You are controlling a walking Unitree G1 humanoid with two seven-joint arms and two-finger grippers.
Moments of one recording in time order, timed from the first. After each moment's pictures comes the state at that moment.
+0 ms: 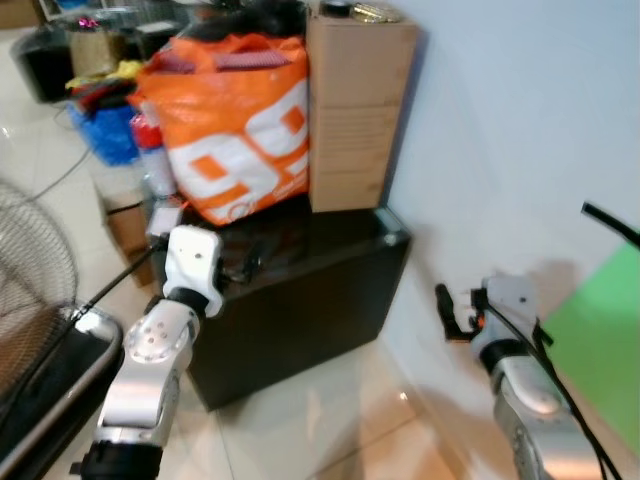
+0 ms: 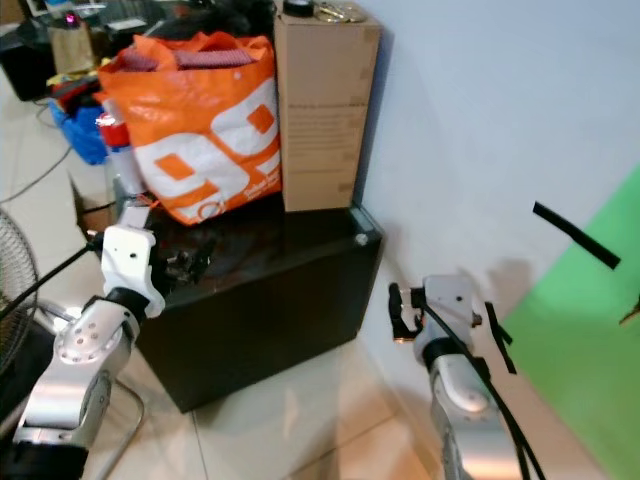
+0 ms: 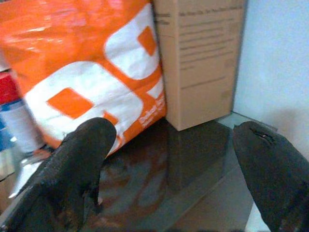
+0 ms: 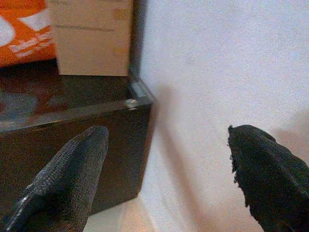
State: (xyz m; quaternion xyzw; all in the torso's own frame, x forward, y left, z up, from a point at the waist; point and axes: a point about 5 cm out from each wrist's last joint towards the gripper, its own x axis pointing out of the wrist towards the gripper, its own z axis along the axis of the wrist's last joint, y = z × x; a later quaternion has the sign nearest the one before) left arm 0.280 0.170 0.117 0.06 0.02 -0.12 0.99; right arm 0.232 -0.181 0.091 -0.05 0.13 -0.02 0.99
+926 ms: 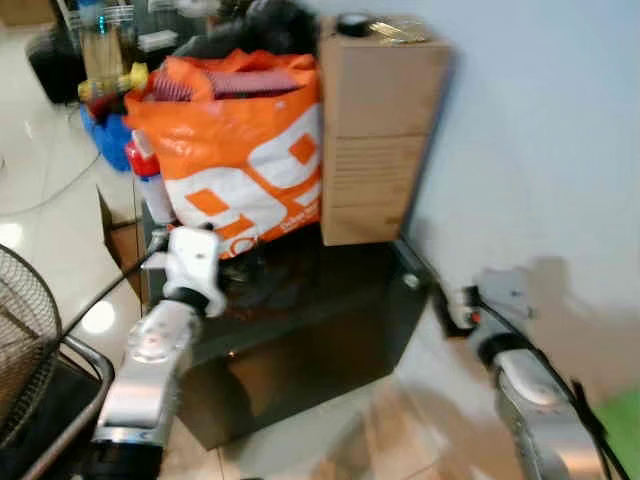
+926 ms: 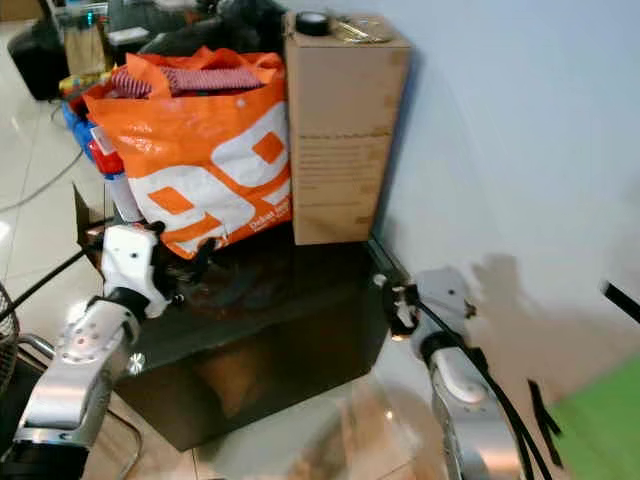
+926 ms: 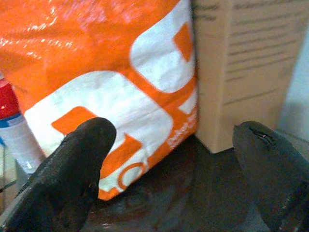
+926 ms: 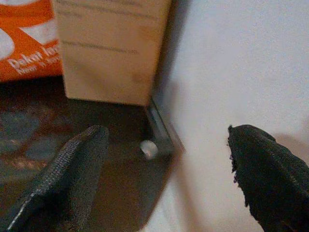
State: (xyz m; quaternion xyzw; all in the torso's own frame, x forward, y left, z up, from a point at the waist) left arm 0.281 0.174 0.116 0.07 0.02 -0.11 0.99; right arm 0.240 -0.178 0.091 -0.07 0.12 0.02 0.99
